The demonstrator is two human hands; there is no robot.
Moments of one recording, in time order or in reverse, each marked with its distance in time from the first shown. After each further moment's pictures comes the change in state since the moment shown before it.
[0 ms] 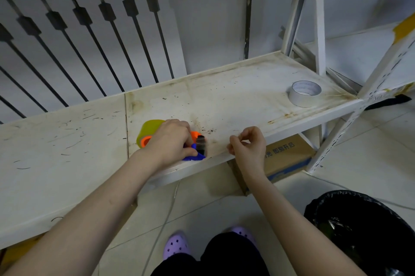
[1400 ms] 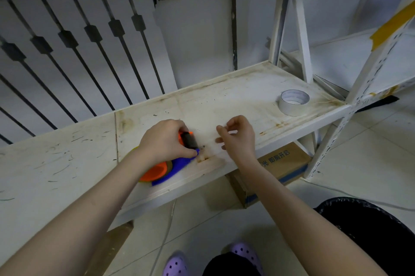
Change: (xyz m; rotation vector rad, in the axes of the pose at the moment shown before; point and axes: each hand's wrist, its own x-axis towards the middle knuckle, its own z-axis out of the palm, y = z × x) left_hand 0.032 0.002 -0.027 -0.251 0.004 -0.253; right_hand 0.047 -0.028 0.009 -0.089 -0.069 0.028
